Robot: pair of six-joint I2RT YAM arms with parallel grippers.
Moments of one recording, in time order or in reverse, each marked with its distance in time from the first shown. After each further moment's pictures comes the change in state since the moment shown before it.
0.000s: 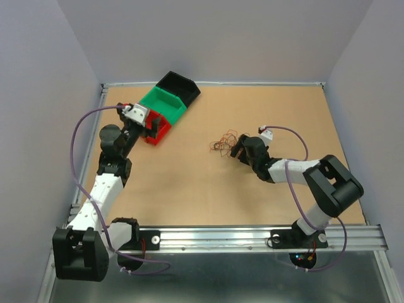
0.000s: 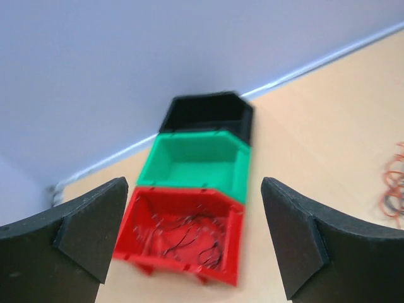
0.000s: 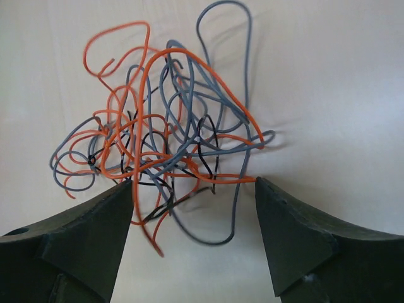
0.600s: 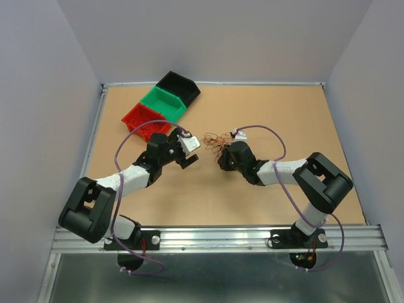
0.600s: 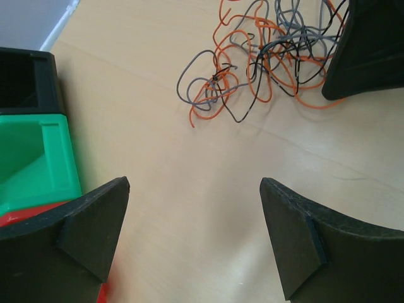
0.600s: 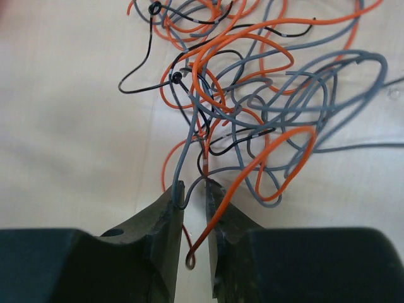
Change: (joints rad) left arm -0.407 0.342 -0.094 -0.007 0.021 0.330; right arm 0.146 0.105 0.080 0.033 -0.204 -0.228
